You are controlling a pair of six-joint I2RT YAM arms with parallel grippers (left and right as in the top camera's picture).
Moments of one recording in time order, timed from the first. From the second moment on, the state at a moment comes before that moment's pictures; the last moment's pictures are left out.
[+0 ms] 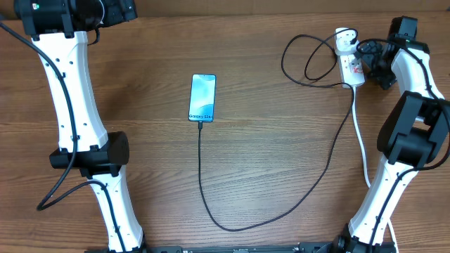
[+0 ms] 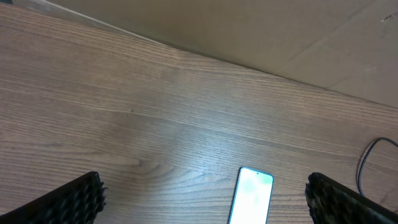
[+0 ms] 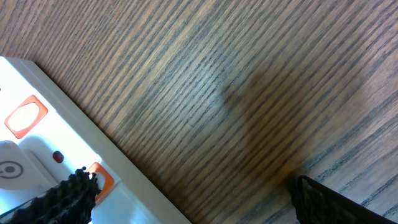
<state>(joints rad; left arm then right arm) 0.07 2.33 3.02 -1.55 0.07 -0.24 -0.30 2.43 2.01 -0.73 0.00 0.59</state>
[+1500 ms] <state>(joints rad) 0.07 2.33 3.02 -1.55 0.07 -0.24 -0.28 2.43 2.01 -0.70 0.01 0.59</state>
